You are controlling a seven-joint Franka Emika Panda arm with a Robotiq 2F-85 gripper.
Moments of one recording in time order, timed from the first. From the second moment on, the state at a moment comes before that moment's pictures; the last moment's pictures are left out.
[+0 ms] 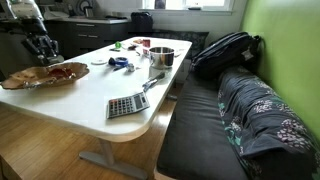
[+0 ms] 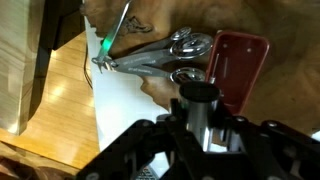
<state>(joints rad) 0.41 0.22 0.27 -2.37 -0.53 2.25 2.03</state>
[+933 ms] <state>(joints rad) 0.50 0.42 0.21 -2.20 -0.60 2.24 2.10</state>
